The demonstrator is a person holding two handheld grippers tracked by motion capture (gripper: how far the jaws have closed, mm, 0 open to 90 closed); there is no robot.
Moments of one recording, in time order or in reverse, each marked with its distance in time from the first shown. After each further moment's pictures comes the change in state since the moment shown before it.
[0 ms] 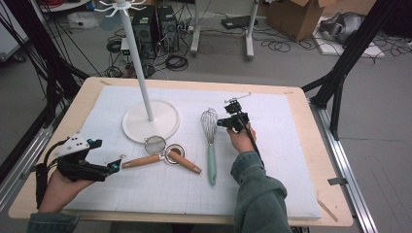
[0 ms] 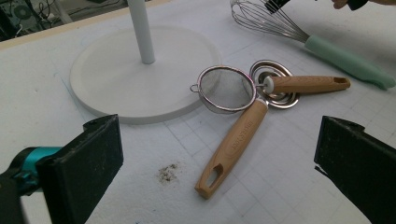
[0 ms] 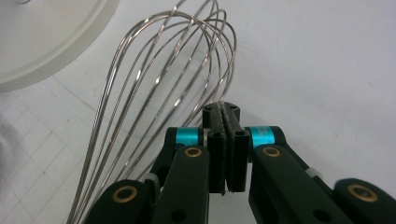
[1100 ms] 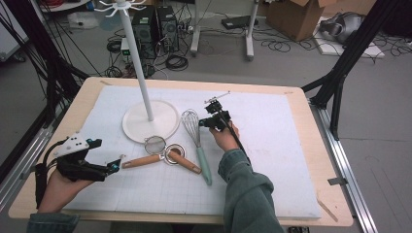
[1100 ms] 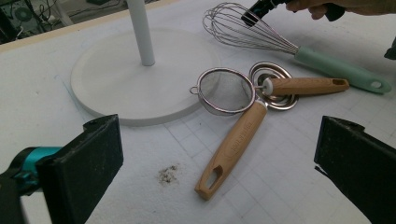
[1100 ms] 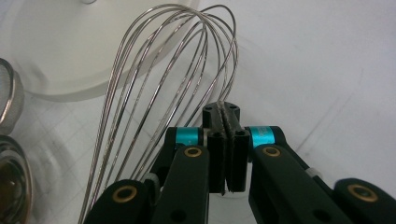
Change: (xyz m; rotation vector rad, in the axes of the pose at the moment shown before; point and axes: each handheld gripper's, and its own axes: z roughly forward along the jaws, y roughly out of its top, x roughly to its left) left arm 0.000 0.001 -0.001 -0.003 0.001 0.007; right arm 0.043 0.019 0.030 -0.004 0.113 -0.119
